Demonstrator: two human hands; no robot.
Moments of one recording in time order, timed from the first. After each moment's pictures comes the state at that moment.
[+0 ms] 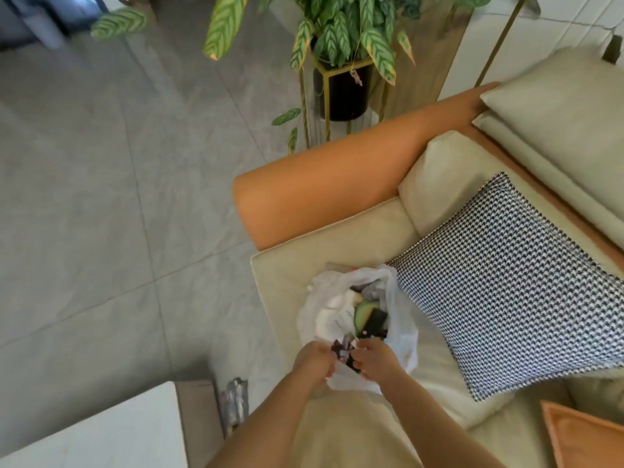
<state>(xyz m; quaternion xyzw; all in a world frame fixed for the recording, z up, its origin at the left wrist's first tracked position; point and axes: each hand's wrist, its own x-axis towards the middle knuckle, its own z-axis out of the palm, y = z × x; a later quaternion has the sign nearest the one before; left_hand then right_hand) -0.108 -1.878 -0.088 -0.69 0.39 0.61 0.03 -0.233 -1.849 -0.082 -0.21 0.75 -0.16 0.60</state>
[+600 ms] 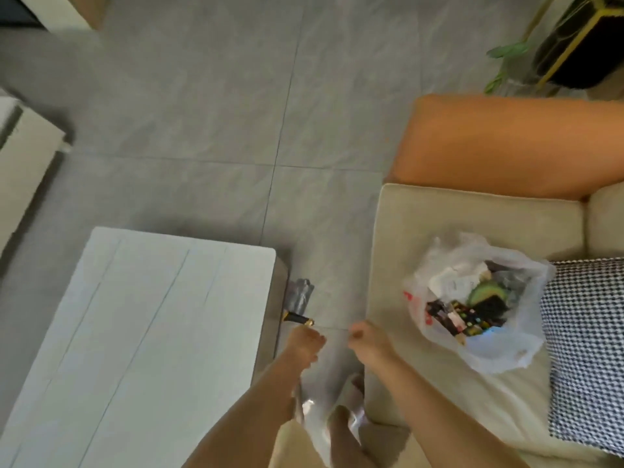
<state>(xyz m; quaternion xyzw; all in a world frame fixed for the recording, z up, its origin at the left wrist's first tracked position) 0.107 -1.711 -0.131 -0.77 0.16 0.60 -0.13 -0.031 -1.766 -0.121 -0.55 0.64 0.13 0.52</state>
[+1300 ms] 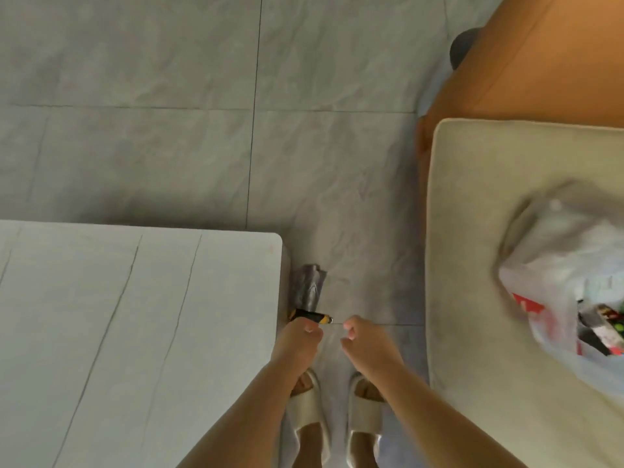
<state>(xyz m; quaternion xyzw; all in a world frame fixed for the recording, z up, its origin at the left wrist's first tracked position) 0.231 -1.752 -0.380 -0.77 0.19 0.60 -0.06 0.103 -1.790 -0.341 -0.59 0.62 0.19 0.47</state>
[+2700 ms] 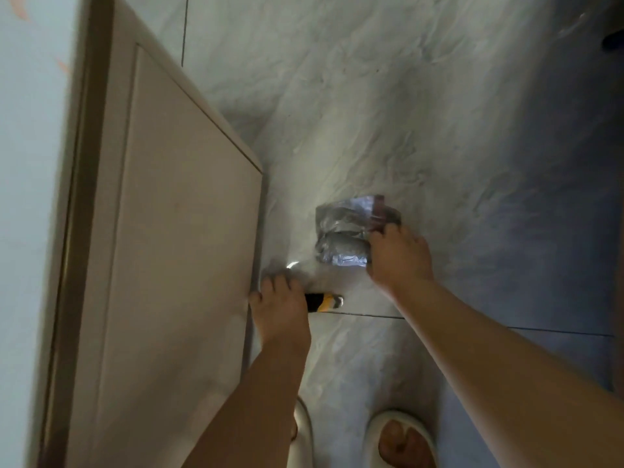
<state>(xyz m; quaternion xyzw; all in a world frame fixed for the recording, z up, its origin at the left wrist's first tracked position) 0.201 -1.725 -0.753 -0.79 0.50 0.26 0.25 0.081 -1.850 -0.747 -0.78 0.53 0.27 0.20</state>
